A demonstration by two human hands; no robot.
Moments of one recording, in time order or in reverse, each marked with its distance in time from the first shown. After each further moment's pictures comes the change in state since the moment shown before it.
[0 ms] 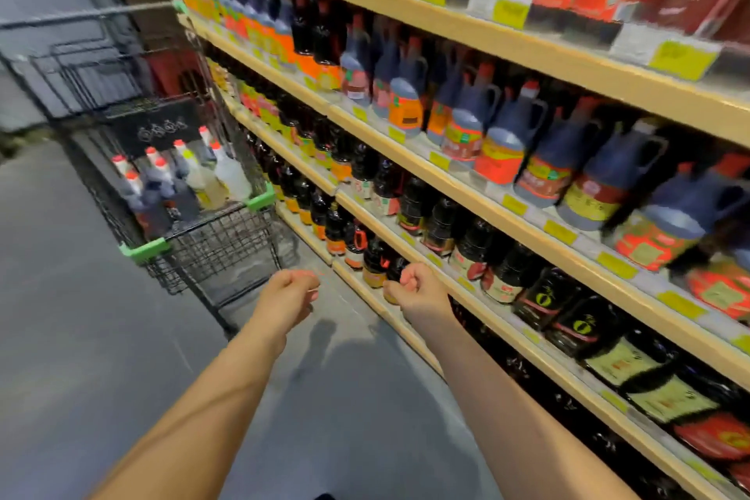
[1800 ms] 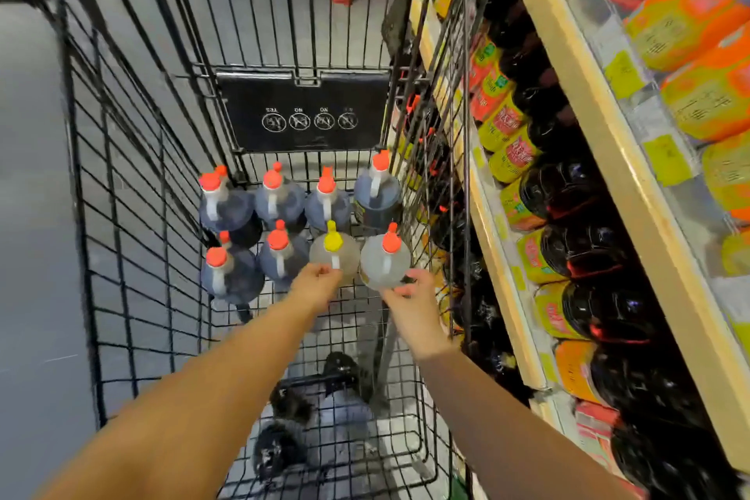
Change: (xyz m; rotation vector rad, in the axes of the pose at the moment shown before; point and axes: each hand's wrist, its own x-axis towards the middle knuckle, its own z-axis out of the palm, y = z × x) left_hand 0.684 0.090 -0.293 -0.071 0.229 -0.516; right_hand 0.614 -0.112 0.510 -0.289 -0.392 0.302
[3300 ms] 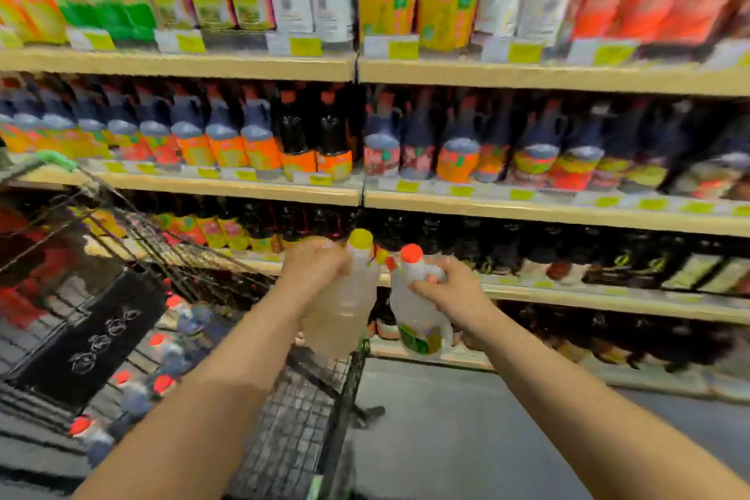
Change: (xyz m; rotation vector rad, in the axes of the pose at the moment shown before) left_hand -0.408 -0.025 -0.012 0.730 -0.671 1.137; right_hand -0.470 0.089 -0.044 0.307 0.983 -0.127
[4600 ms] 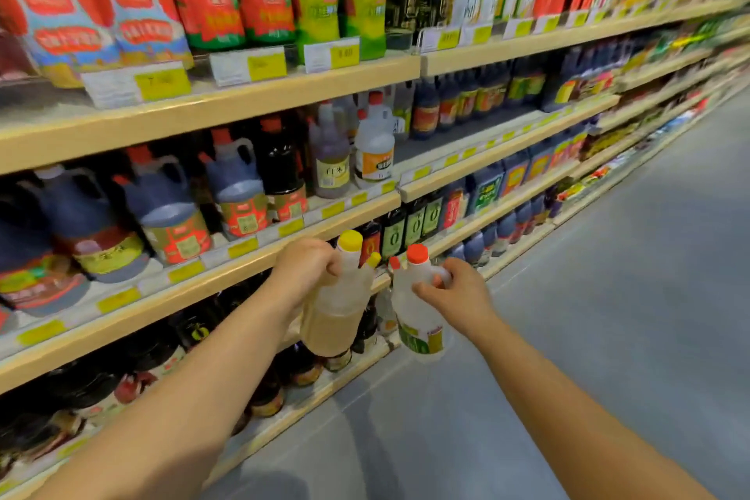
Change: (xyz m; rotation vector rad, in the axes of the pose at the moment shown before) left_hand -0.060 0.372 0.752 -0.046 -0.746 0.190; right_hand -0.085 0.384 -0.679 -0.113 0.732 0.396
